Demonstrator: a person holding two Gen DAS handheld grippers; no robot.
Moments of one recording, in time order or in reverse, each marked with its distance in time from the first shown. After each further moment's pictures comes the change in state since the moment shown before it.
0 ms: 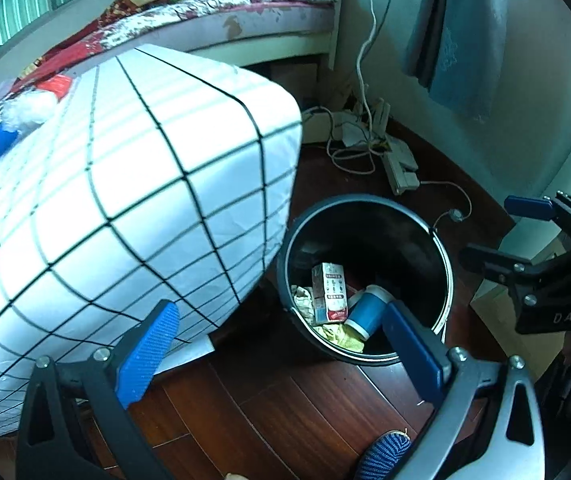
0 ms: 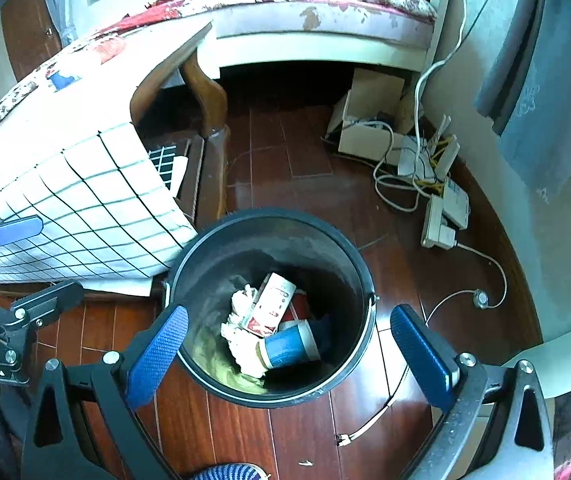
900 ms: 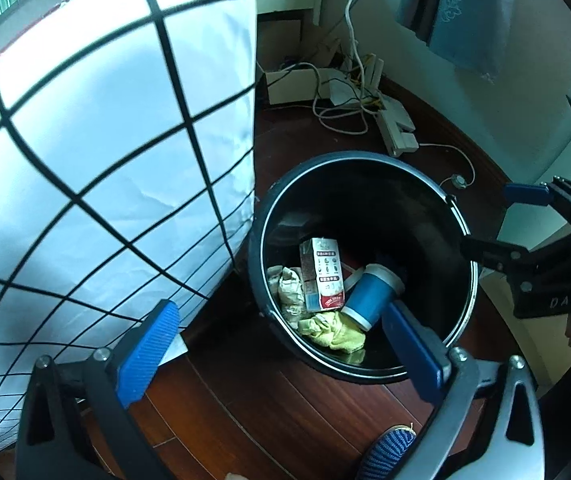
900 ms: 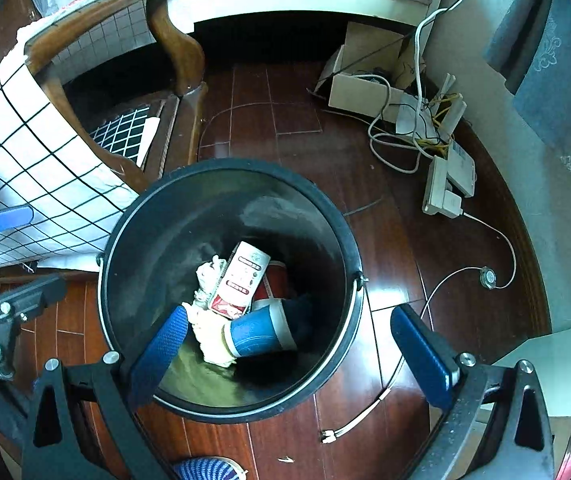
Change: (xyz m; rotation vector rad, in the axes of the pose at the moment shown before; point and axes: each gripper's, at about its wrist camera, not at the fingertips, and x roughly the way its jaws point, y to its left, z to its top) left arm 0.080 -0.022 0.000 0.050 0.130 -0.040; right arm 0.081 -0.040 -0.015 0.019 0.139 -0.004
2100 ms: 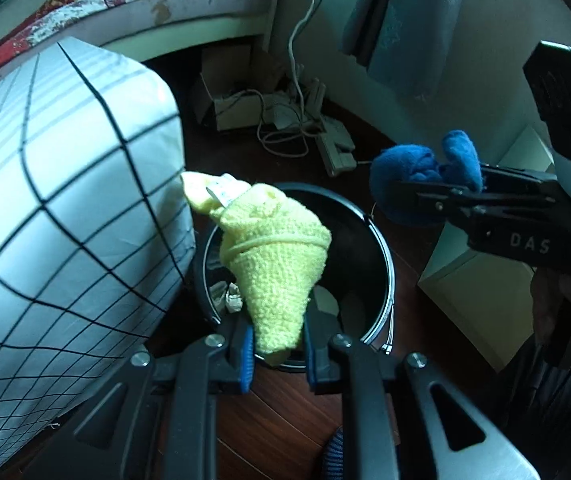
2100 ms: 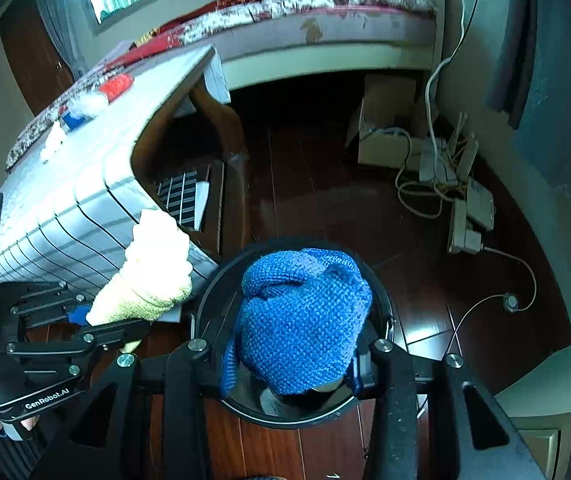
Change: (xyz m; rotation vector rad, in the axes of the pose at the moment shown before) left arm -0.047 -0.020 0.010 0.042 -0.046 -0.193; right arm -0.064 0.005 0.016 0.035 -0.148 0.148
